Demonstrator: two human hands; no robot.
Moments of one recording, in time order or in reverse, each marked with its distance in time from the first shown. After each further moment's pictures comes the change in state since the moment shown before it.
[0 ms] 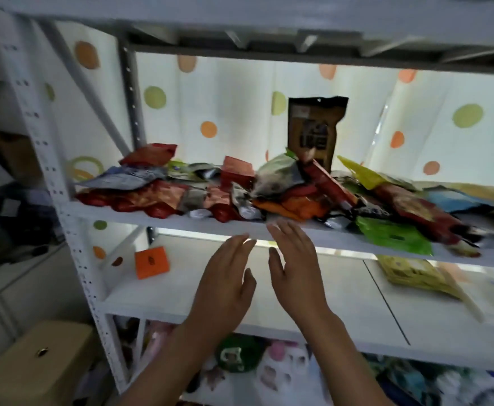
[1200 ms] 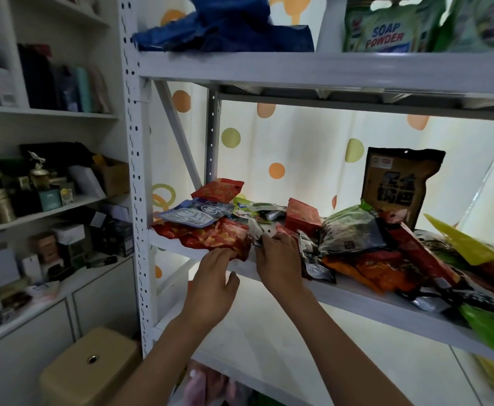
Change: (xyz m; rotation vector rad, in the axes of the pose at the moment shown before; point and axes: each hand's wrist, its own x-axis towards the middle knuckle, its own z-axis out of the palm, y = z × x) left_hand 0.051 -0.117 -0.076 0.098 0.114 -0.420; right_hand 0.145 -0.063 0.149 -0.156 -0.077 -0.178
